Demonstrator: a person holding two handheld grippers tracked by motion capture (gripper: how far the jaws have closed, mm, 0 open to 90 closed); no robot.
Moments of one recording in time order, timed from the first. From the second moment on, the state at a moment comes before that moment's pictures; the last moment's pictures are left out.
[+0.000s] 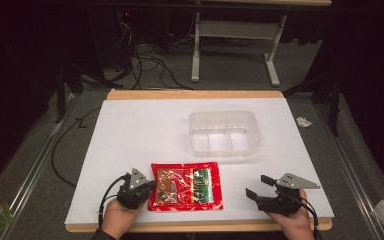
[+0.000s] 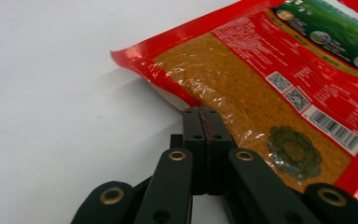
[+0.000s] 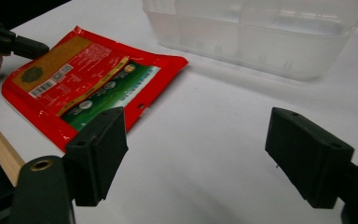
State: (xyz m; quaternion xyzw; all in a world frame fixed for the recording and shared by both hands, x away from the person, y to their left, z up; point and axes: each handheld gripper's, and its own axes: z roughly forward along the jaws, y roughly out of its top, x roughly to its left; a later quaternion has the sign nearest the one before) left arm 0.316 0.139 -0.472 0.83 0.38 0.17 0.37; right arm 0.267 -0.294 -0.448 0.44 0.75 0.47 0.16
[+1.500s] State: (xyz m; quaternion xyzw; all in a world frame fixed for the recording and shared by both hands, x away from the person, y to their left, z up) left arm 0.311 0.083 -0.474 0.86 0.30 0.19 0.37; right arm 0.290 -0.245 -0.478 0.50 0.73 0.45 0.04
